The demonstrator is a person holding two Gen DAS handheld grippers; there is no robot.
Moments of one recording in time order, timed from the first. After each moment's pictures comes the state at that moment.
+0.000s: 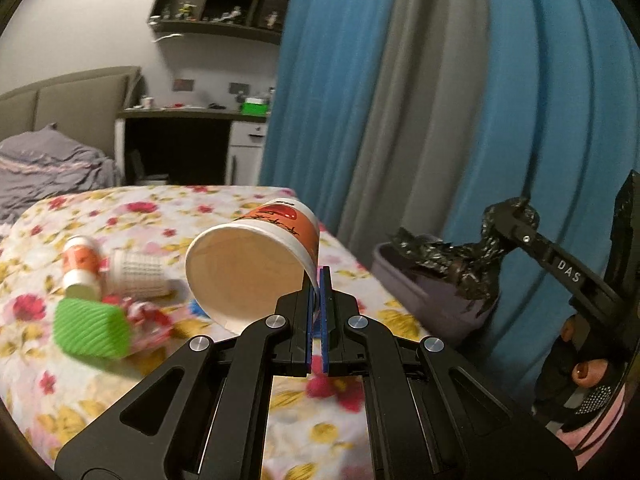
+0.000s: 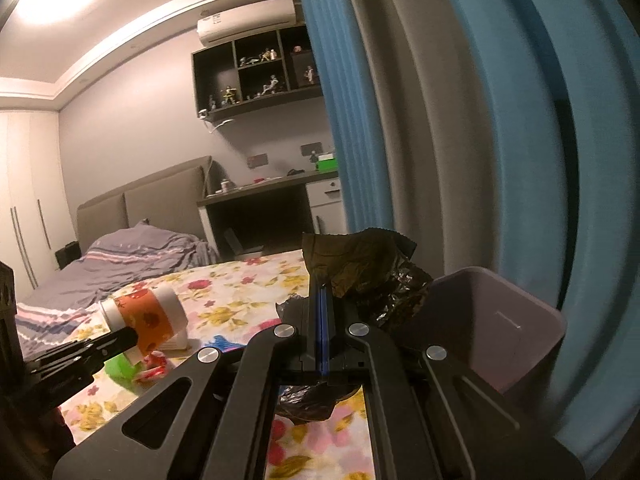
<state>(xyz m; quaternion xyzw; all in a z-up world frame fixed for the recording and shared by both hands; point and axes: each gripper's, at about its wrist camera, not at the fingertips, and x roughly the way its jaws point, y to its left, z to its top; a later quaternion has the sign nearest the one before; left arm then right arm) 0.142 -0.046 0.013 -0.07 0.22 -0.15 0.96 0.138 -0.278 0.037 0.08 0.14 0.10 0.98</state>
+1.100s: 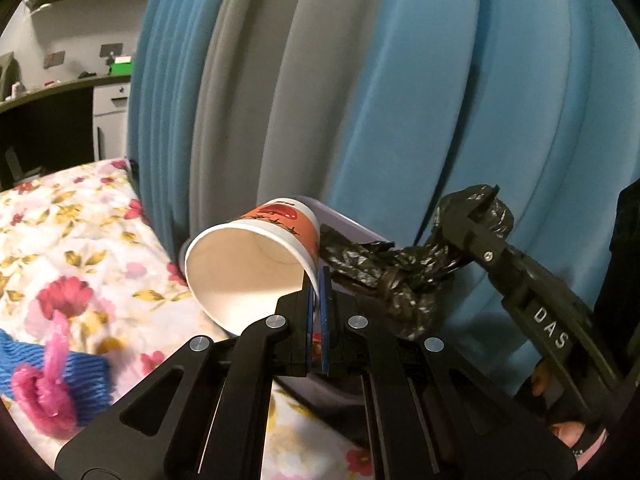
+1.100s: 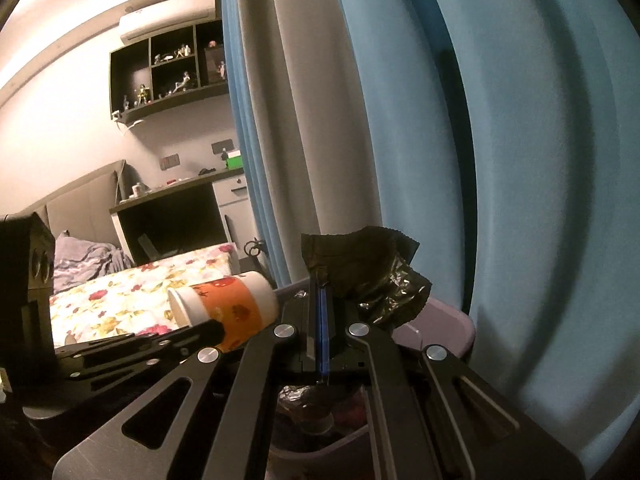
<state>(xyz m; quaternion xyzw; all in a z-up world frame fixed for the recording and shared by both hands) 0.273 -0.240 -0.029 -0.03 0.29 -0.34 0.89 0.187 -0.381 -0.003 0.09 0.16 -0.04 0.98</state>
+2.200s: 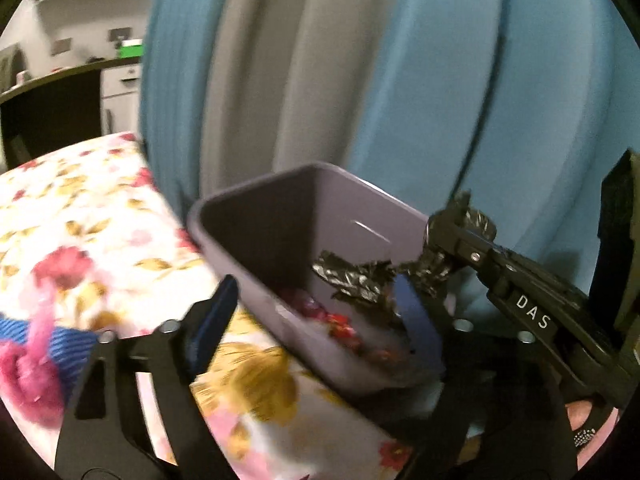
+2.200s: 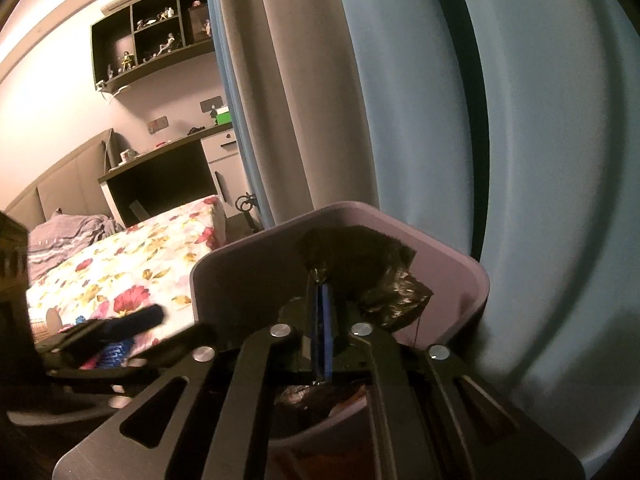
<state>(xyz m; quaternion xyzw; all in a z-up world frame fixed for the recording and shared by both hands) 0.273 -0.236 -0.062 -0.02 0.31 -0.30 0.90 0.214 -0.396 -0.038 0.11 0.25 -0.04 0.96</state>
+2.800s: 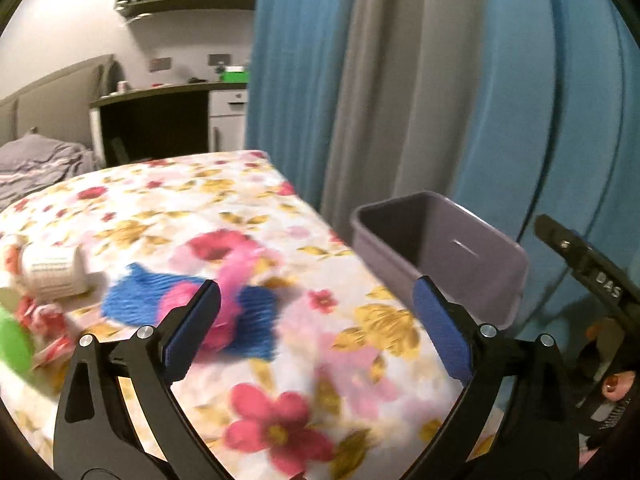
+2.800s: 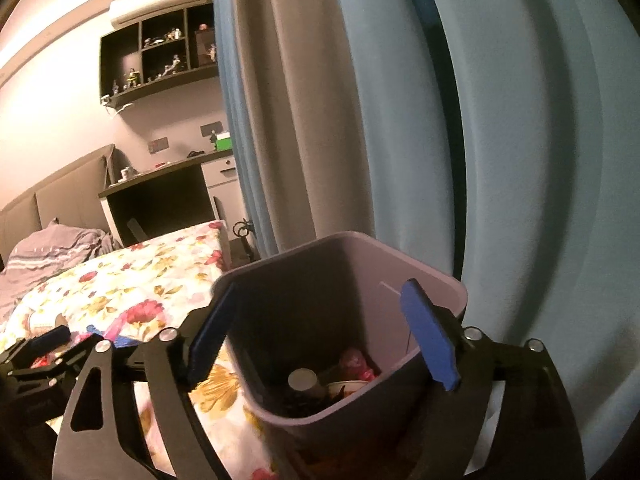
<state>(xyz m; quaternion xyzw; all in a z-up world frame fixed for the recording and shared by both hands) 0.218 -0.138 -0.043 -0.02 0.27 -0.13 0.95 0.173 -0.374 -0.013 0.09 0.19 -0.06 0.98</state>
